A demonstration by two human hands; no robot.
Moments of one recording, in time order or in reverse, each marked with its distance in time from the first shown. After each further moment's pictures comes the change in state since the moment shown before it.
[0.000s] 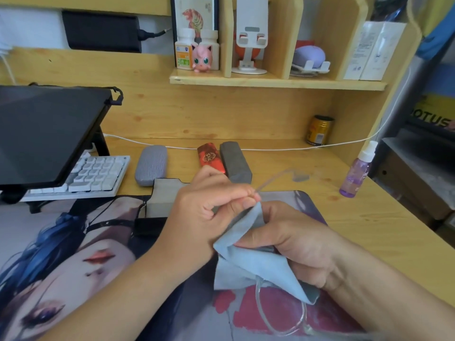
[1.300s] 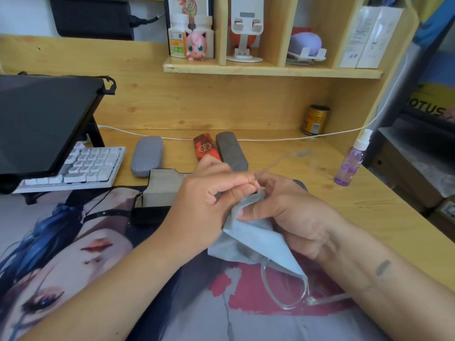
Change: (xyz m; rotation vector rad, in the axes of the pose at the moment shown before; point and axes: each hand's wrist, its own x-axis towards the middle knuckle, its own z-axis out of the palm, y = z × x) left_hand 0.002 -0.001 0.009 -0.069 -0.066 -0.102; right_hand 0.001 -0.013 -0.003 0.019 0.171 -0.101
